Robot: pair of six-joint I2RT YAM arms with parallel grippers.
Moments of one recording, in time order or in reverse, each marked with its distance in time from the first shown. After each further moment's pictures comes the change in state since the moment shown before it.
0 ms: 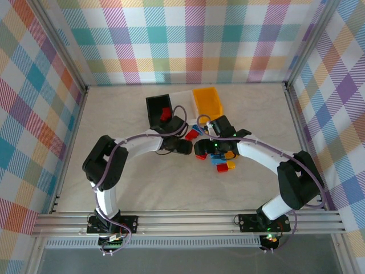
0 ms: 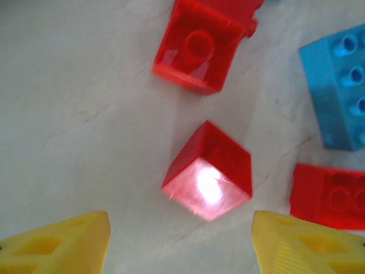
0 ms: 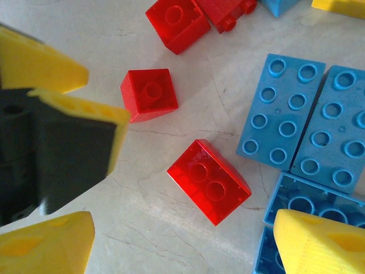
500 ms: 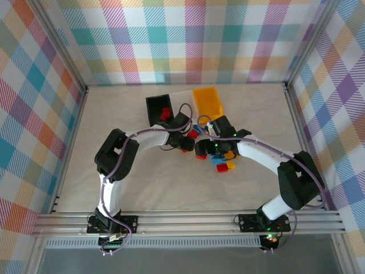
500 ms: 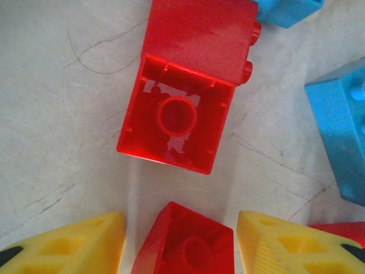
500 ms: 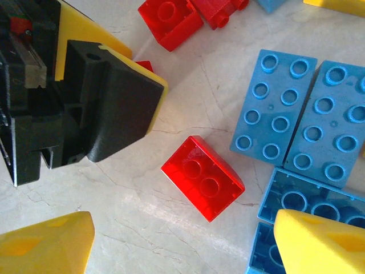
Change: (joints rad) left arm 0.017 0.144 0.122 -0.003 0.045 0.077; right arm 0.000 -0.002 -0.001 -0.010 0.015 0.000
